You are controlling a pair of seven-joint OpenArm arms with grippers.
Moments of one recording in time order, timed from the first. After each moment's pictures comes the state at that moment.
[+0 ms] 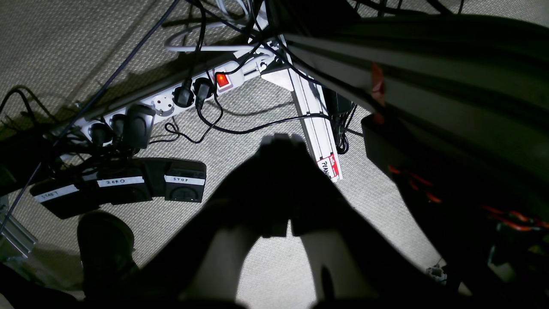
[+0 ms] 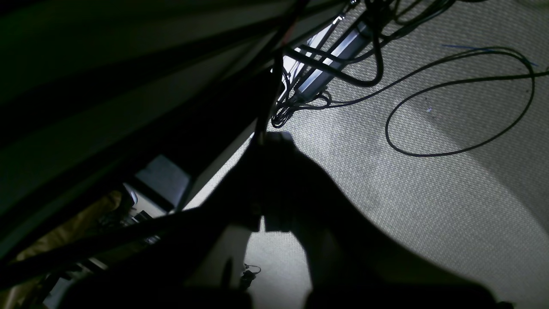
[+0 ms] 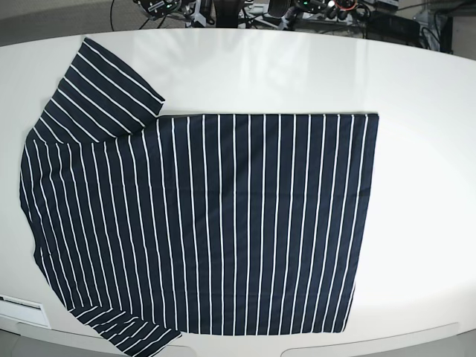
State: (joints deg) left arm 7.9 -4.2 21.0 14.8 -3.8 -15.1 -0.9; right arm -9.2 2.6 -22.2 23.0 -2.0 22.5 -15.9
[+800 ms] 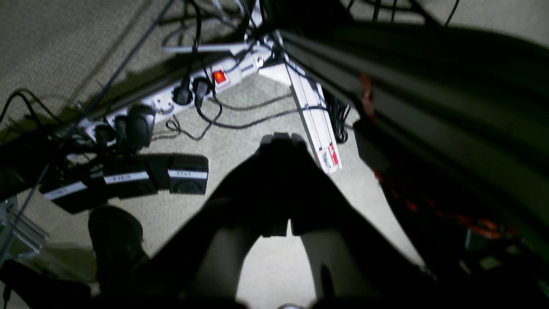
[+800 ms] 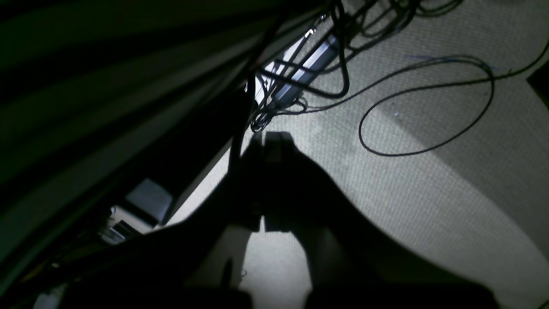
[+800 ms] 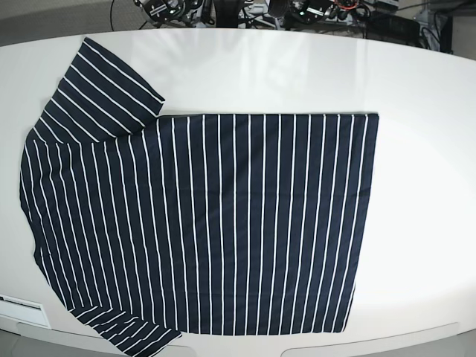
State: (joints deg) left arm 9.5 -4.5 21.0 24.3 -3.9 -15.1 10.9; right arm -11.9 3.0 -22.2 32.4 -2.3 18.6 -22.4
